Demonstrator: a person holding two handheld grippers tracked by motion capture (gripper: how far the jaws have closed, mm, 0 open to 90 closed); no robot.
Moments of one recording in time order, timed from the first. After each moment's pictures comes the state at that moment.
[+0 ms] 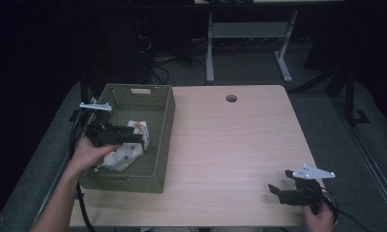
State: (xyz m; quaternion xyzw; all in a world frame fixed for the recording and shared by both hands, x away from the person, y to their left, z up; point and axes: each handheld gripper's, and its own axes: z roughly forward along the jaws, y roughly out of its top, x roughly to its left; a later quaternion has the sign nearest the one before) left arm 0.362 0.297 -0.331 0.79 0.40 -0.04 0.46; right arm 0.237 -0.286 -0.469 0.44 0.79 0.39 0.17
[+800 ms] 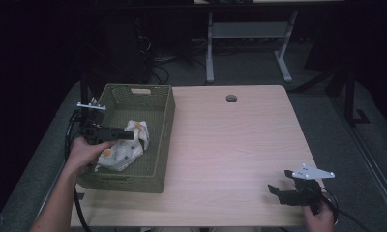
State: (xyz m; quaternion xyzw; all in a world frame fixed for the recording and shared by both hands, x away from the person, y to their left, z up) left arm 0.380 0.318 -0.352 0.78 0.48 -0.02 0.41; right arm 0.237 -0.285 -0.469 0.43 0.79 0.39 0.17
